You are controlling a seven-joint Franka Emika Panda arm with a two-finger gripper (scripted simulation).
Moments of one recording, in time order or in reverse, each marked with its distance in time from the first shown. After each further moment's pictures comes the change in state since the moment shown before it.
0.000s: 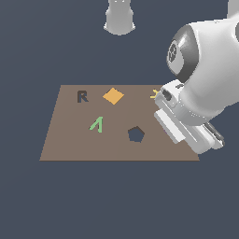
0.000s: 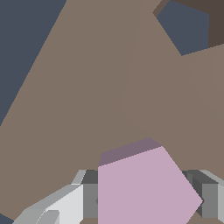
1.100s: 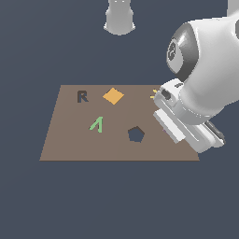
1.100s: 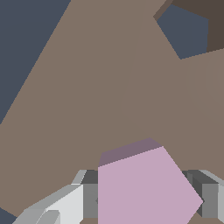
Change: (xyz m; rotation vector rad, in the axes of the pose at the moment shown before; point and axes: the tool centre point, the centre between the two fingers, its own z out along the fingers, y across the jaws) arm 0.001 0.002 -0.002 -0.001 0.000 -0.031
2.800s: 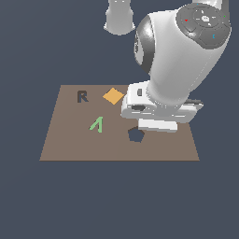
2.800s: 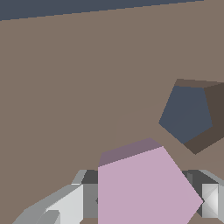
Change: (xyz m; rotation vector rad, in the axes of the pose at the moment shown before) arm 0.050 0.051 -0.004 0.001 -0.001 -0.955
